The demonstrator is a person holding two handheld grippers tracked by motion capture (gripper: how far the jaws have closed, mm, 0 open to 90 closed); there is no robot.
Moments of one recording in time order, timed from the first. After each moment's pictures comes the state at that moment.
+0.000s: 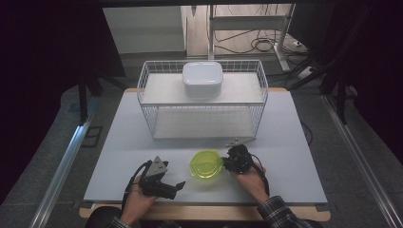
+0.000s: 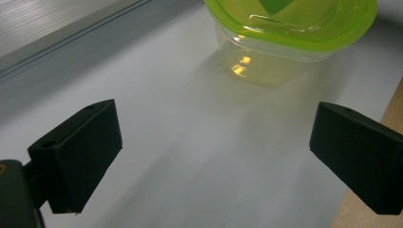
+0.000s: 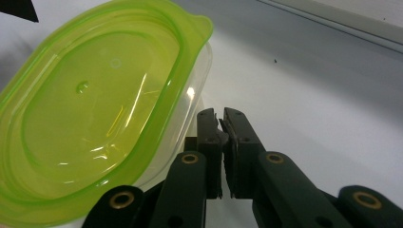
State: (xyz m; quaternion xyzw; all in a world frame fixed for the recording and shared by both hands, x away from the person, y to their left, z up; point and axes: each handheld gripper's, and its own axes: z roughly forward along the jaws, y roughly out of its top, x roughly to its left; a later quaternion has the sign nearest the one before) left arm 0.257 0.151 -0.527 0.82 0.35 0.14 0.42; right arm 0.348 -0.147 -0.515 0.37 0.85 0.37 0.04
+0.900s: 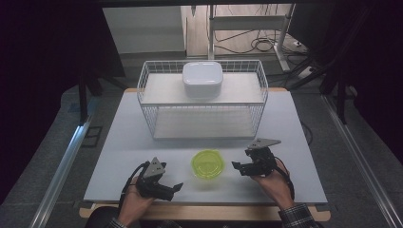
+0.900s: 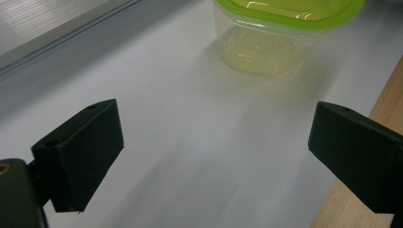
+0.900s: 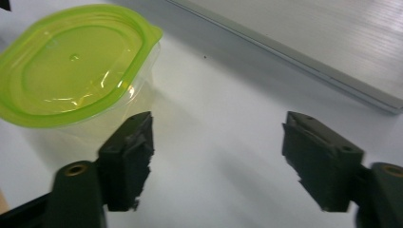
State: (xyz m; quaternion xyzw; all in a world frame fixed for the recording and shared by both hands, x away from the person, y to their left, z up) left arm 0.251 0.157 -0.523 0.83 0.35 0.14 0.41; right arm 0.330 -0.205 -0.486 0.36 0.85 0.38 0.13
